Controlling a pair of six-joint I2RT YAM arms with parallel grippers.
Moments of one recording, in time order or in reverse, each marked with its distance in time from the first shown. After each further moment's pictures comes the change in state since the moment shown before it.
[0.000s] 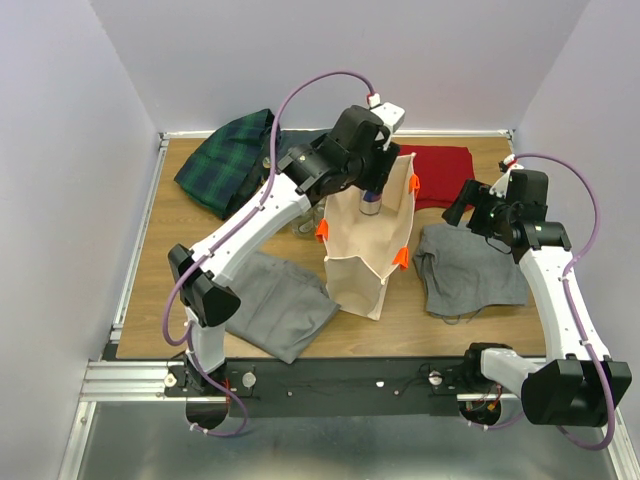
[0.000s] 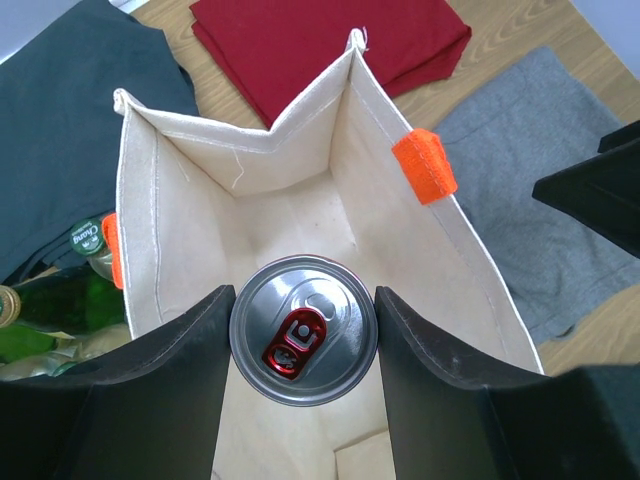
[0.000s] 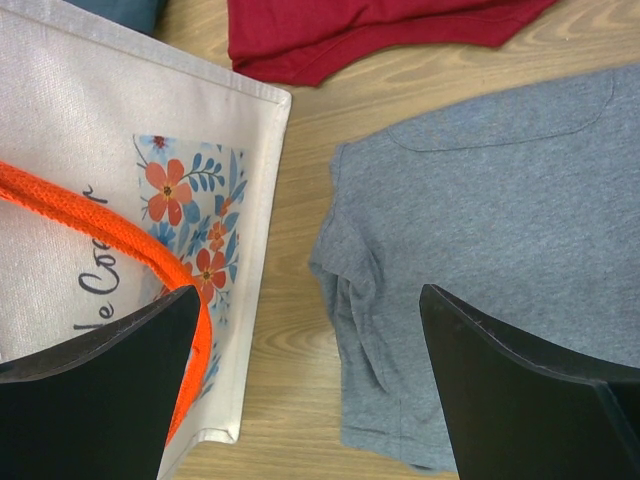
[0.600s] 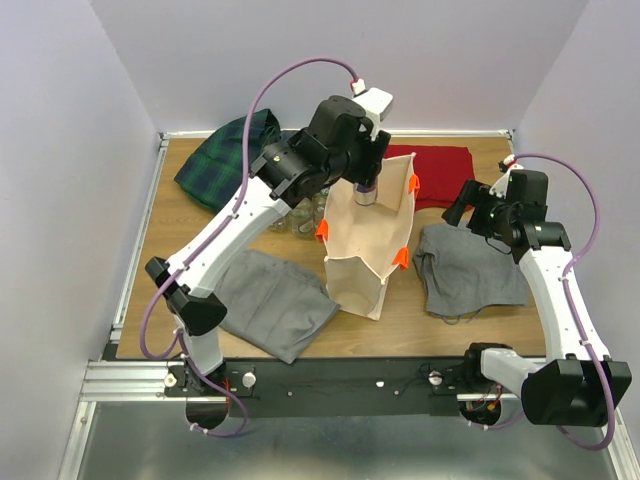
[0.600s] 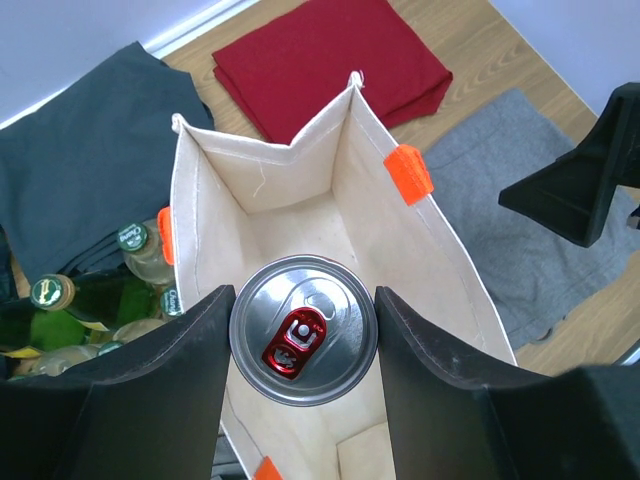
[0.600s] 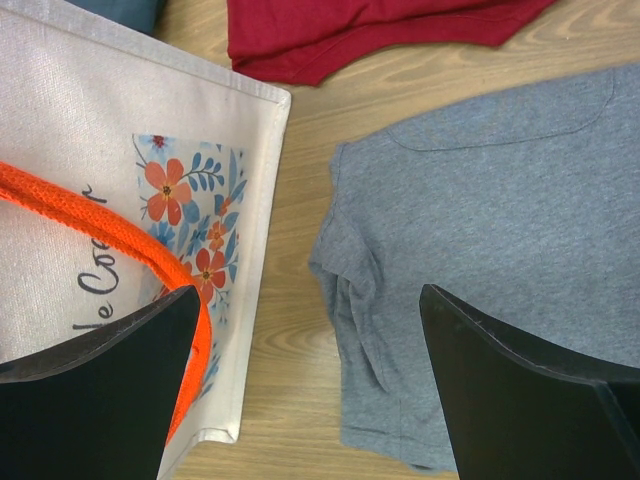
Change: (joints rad) left arm 0.002 -0.091 0.030 -0.031 -0.008 0.008; right arm 0.000 0.000 -0.002 0.000 0.000 0.000
